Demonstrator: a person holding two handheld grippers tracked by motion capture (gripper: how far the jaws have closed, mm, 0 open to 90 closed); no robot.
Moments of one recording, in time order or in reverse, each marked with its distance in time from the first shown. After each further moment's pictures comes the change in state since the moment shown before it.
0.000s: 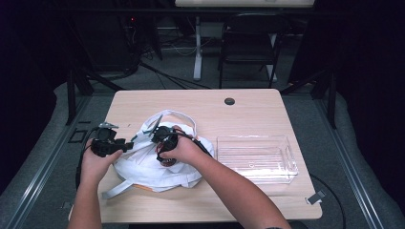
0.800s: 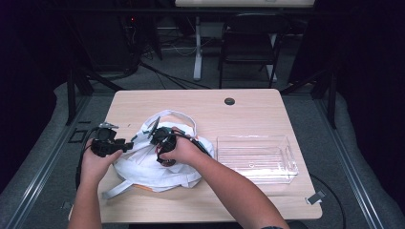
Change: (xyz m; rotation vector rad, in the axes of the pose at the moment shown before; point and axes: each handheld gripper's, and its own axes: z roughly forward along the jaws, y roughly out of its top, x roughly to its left) left arm 0.001 0.000 0.000 0.005 0.002 0.000; right arm 0.002 0.002 0.007 0.042 -0.009 -0.028
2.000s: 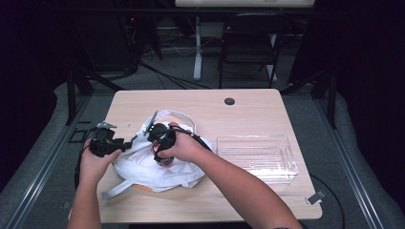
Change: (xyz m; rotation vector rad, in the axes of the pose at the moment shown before) left arm 0.002 -0.001 -0.004 -0.017 0.003 -0.012; right arm 0.011 0.008 -0.046 -0.017 0.045 -0.044
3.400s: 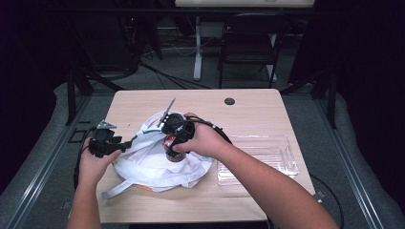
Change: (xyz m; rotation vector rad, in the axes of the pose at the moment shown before) left arm -0.005 0.001 -0.006 -0.033 0.043 0.055; right arm -0.003 -0.028 -0.084 -0.044 0.005 0.004
